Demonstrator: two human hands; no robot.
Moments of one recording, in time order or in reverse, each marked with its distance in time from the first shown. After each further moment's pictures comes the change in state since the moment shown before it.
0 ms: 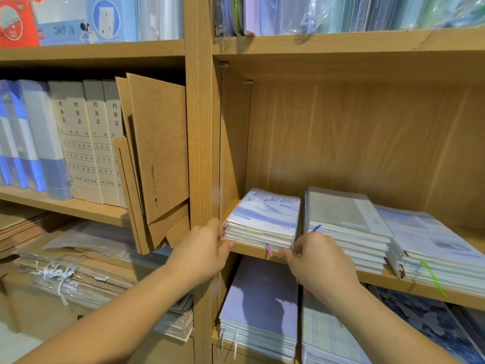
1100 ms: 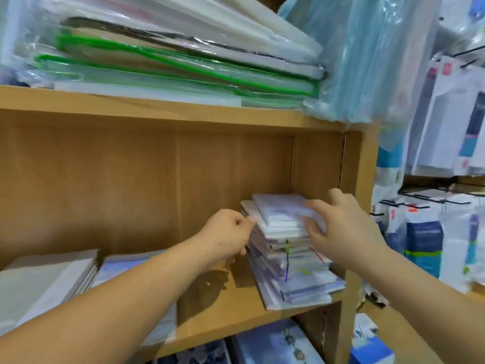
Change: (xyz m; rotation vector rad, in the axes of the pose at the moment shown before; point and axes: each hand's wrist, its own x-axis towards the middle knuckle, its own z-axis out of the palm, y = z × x) left_hand 0.096 0.542 0.169 -0.637 -0.474 0.298; right_hand -0.049 0.424 -0.324 -0.543 0.522 0.146
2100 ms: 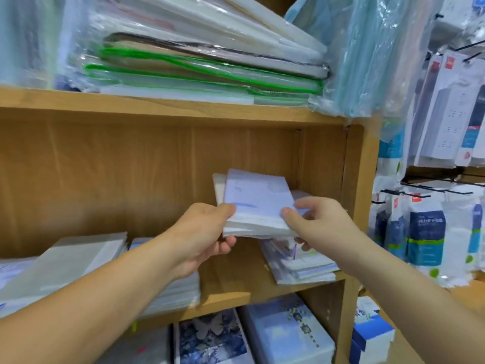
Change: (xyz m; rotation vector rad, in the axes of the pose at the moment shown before) left_hand -0.088 0.006 -0.052 -0.584 -0.027 -0.242; right_hand -0.030 -0.062 -0.026 0.876 -0.227 0.298
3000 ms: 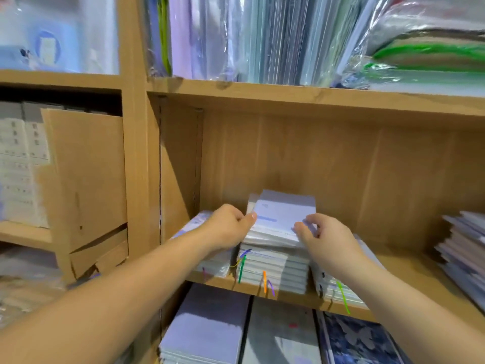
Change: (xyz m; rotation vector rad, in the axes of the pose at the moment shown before) left_hand -0.107 -0.051 -0.305 0.736 0.496 0.049; right_hand -0.026 -0.152 0.294 -0.151 -0.237 -0.252
